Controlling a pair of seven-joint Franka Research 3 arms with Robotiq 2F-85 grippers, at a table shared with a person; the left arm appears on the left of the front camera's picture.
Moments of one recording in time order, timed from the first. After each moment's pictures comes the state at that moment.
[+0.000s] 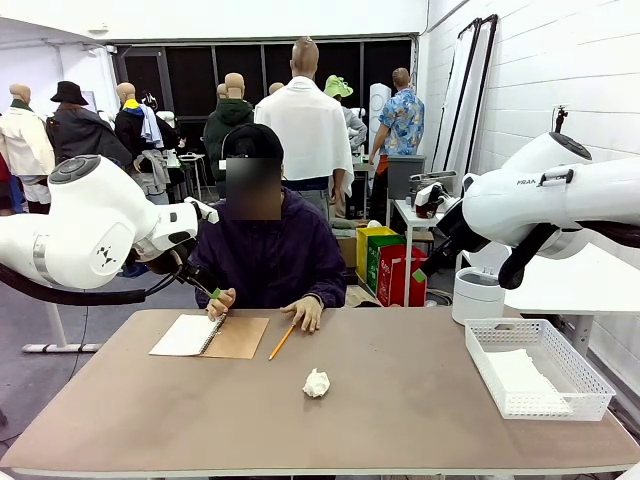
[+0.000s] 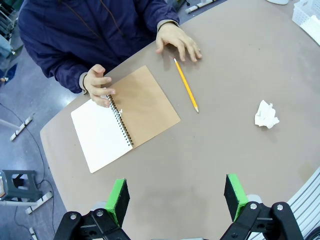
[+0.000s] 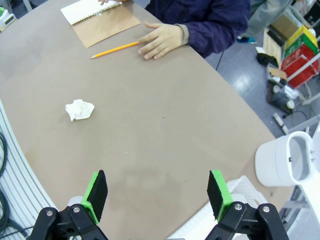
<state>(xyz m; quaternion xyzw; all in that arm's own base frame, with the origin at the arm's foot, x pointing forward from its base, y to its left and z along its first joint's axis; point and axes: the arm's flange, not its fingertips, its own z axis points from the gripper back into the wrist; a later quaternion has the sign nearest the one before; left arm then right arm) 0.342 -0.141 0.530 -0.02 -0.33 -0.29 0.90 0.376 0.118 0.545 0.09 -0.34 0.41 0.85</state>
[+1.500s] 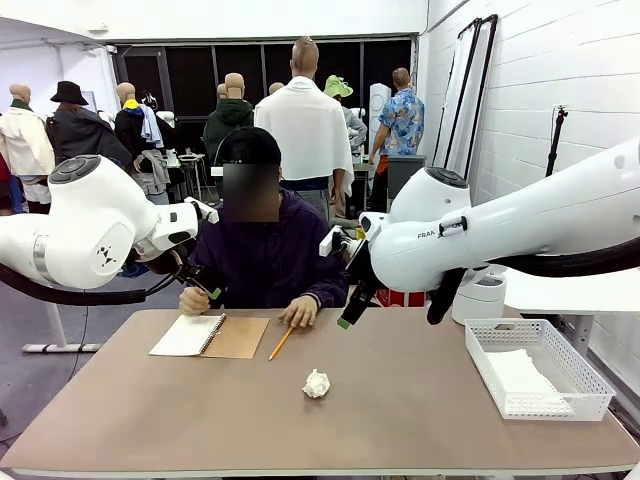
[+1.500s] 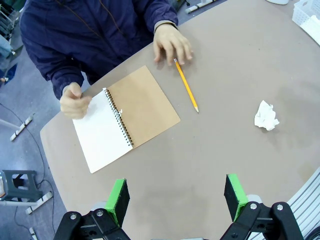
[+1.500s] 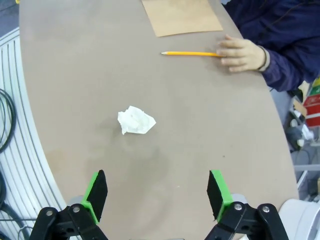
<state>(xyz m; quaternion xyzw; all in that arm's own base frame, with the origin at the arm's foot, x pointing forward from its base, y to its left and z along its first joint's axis) 0.342 -0.141 0.530 -0.02 -0.33 -0.29 0.90 0.347 0.283 0.491 0.06 -0.28 0.55 0.79</state>
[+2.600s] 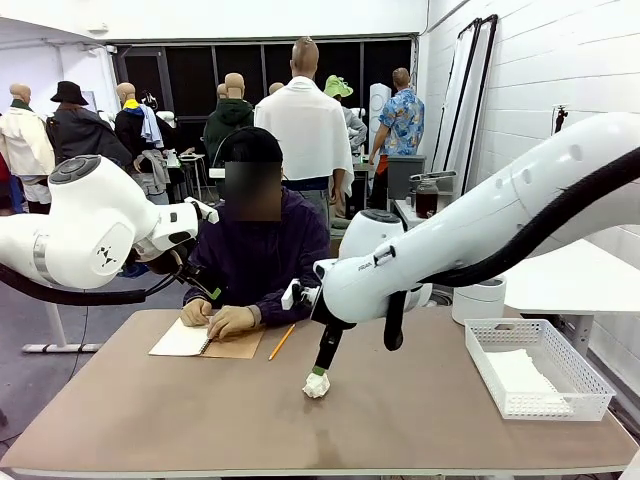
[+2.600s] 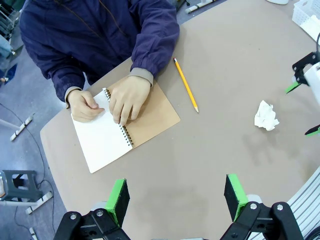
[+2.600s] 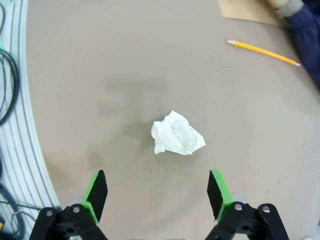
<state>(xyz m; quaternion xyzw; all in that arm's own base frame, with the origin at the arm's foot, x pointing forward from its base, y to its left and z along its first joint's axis) 0.342 -0.141 0.530 -0.02 -0.33 -0.29 0.90 0.371 0.361 0.392 0.06 -0.16 0.63 0.76</state>
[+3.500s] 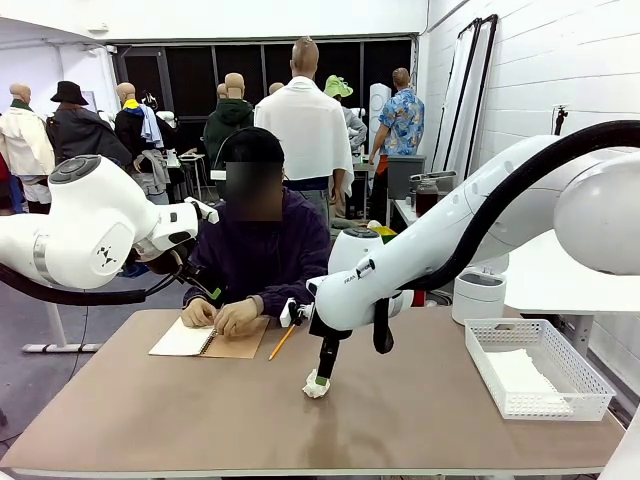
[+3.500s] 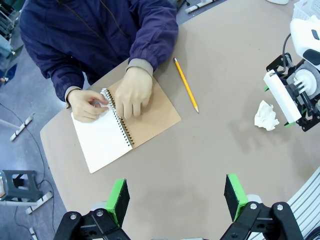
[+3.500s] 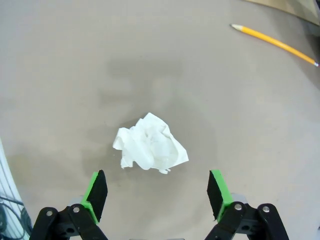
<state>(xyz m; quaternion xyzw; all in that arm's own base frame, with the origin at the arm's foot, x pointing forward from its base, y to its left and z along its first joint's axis) 0.342 -0.141 0.530 -0.02 -0.33 -0.29 0.90 0.420 0.368 0.346 0.04 -0.12 0.65 0.75</state>
